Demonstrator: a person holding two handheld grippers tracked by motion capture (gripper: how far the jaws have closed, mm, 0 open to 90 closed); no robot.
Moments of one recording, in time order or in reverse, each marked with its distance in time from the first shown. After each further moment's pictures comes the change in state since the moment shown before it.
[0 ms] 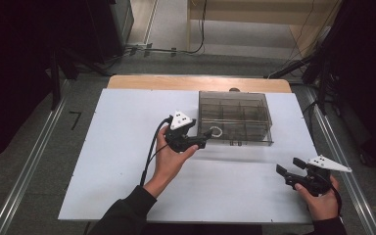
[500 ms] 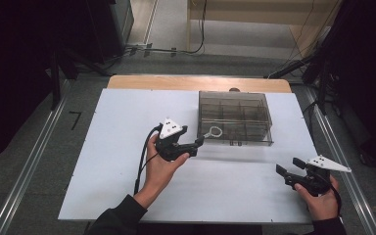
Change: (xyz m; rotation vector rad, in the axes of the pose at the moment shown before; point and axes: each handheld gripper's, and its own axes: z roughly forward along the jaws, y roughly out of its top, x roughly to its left) left arm 0.003 -0.018 -0.031 0.006 0.020 -0.017; right arm 0.001 0.000 0.000 0.002 0.002 -0.002
